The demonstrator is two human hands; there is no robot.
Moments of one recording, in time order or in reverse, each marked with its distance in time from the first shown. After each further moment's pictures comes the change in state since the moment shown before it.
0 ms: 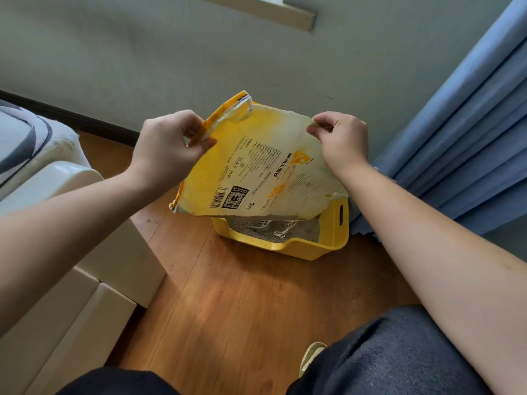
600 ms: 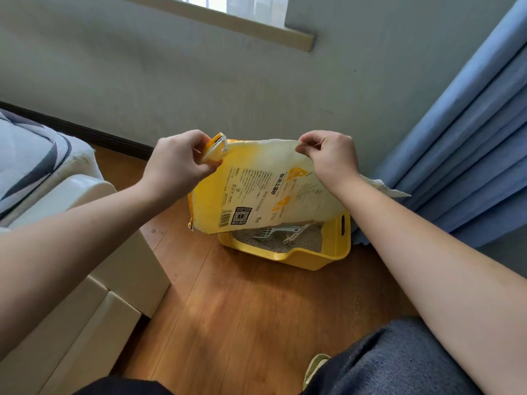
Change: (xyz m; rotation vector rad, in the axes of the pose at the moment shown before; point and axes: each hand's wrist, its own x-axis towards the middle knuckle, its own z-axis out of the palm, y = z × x) left_hand 0.000 0.000 -0.001 -0.017 -0.100 -0.115; right_hand -0.010 -0.015 0.003 0.017 -0.106 -0.044
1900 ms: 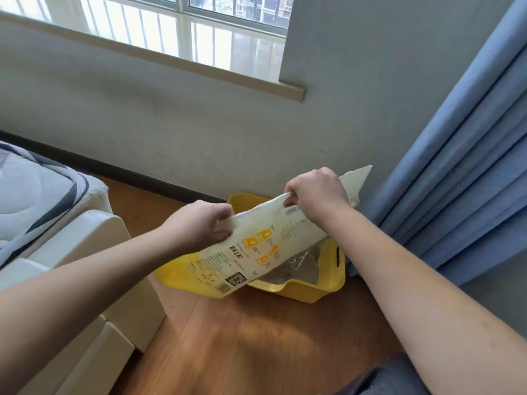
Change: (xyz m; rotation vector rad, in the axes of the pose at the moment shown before) left_hand -0.016 0.022 0.009 0.315 -0.460 0.025; right_hand -0.007 -0.045 -0.027 -0.740 -0.312 -0.225
